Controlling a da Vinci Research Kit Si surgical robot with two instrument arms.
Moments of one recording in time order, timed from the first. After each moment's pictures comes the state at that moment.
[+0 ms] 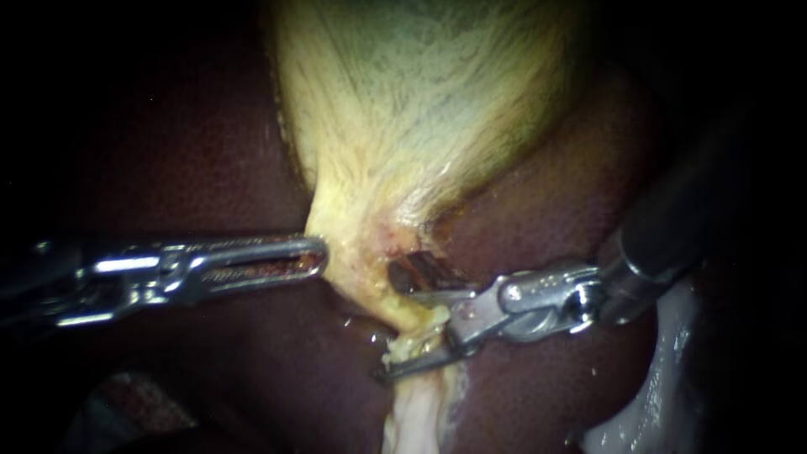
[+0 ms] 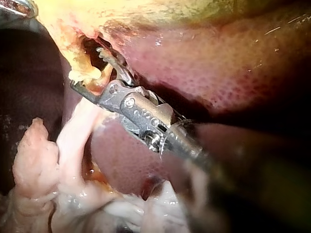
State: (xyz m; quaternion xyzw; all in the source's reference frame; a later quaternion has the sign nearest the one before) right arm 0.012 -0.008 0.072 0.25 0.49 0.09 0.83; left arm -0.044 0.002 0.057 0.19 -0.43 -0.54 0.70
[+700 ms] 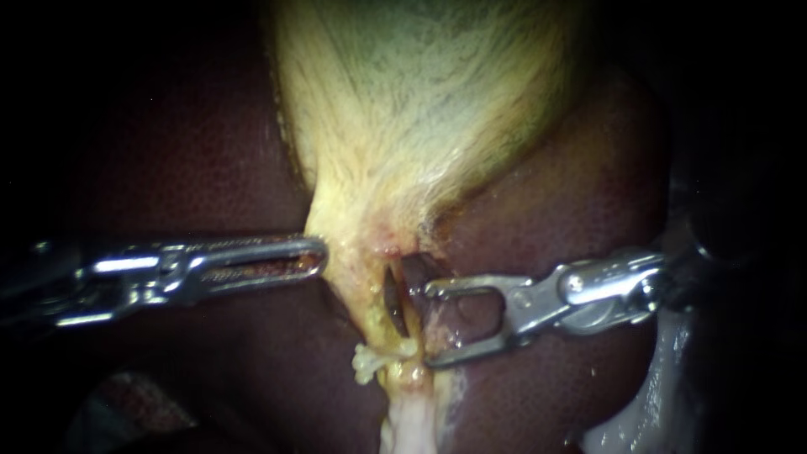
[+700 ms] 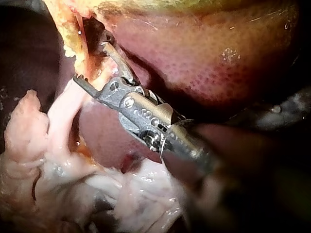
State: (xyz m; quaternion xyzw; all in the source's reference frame) right arm 0.006 -0.005 0.065 0.24 0.51 0.03 0.83; left arm -0.044 0.002 0.057 0.19 -0.43 -0.54 0.70
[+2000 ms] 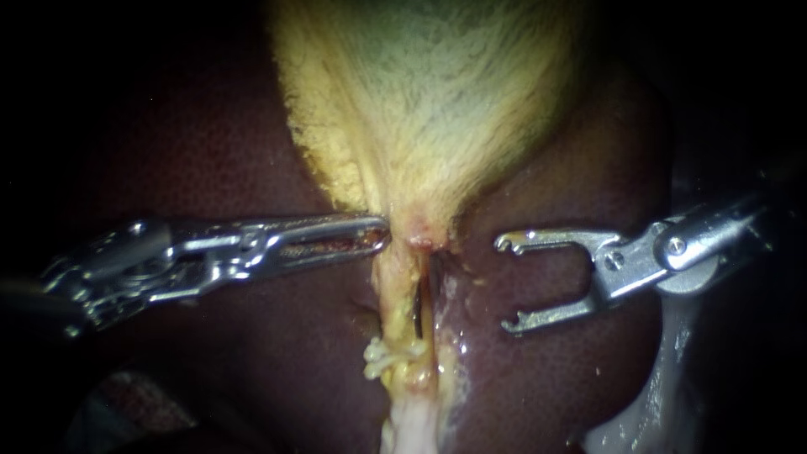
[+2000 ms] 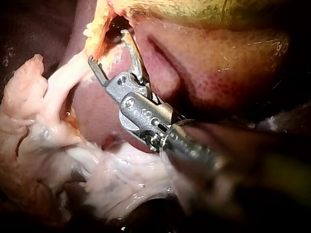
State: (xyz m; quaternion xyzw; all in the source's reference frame) right arm 0.002 -0.003 0.061 0.19 0.51 -0.01 0.84; left arm -0.050 0.003 0.065 0.19 -0.42 -0.54 0.71
